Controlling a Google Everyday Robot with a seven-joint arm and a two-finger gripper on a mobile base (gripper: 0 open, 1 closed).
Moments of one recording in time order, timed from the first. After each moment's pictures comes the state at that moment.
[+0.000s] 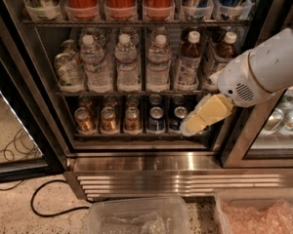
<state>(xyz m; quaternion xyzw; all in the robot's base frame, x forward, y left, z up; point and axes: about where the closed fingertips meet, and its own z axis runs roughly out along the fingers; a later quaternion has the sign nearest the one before) 0.475 -0.130 0.904 -0.47 0.82 0.13 0.29</state>
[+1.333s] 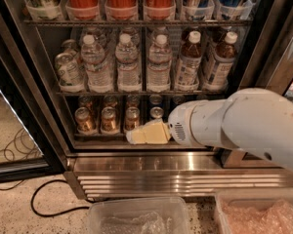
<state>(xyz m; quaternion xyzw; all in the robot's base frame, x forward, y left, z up) 0.482 -0.042 0.837 -0.26 0.86 0.18 0.40</state>
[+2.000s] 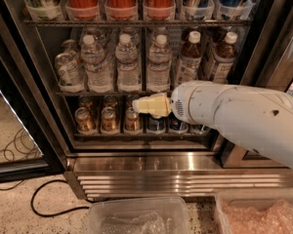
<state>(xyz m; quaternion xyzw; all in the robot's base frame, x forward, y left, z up) 0.548 -0.059 0.872 -0.21 0.83 0.13 0.49</state>
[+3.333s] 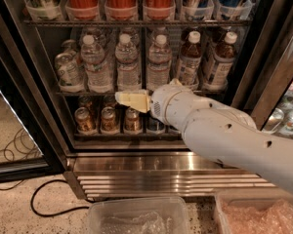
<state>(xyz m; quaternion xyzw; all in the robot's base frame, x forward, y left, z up) 0.581 -0.017 0.864 -0.16 0.79 0.17 0.57</state>
